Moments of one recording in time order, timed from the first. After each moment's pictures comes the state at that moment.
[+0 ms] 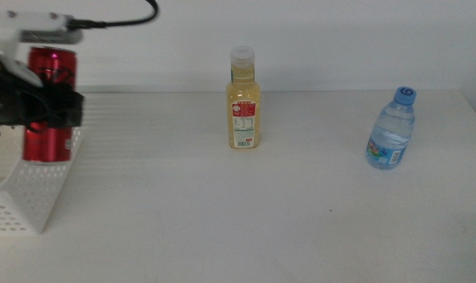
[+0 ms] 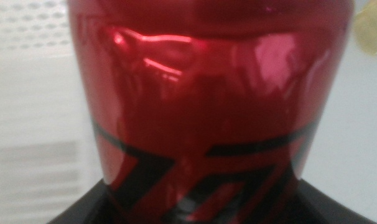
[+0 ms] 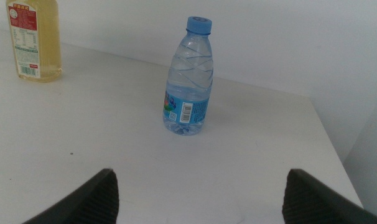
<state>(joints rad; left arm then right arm) -0.05 1.37 -1.14 -0.06 0.74 0.09 0.08 -0.01 0.03 0.08 0.21 -0.24</state>
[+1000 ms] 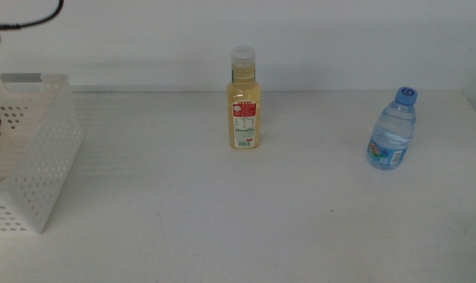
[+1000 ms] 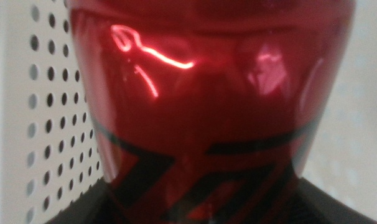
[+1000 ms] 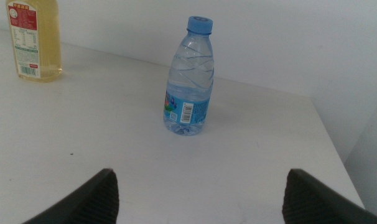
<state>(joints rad) 0.34 1.80 -1.61 -0.11 1.12 0.33 0.08 -0.01 0.03 0.08 0.21 -0.24</state>
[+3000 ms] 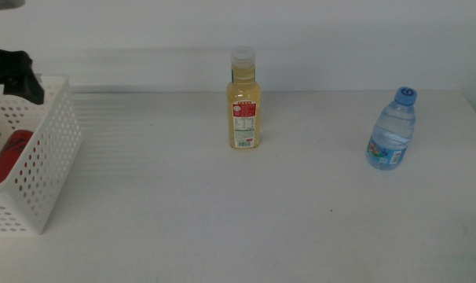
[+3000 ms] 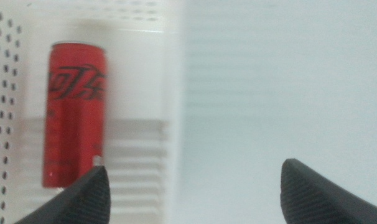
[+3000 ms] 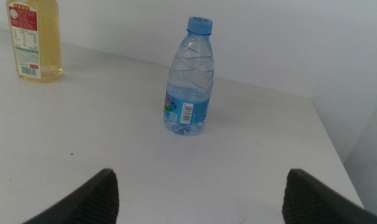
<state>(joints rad) 0.19 1.53 -1.43 -0.21 1.04 0.22 0.08 -0.01 0.03 0.08 0.21 -0.24</state>
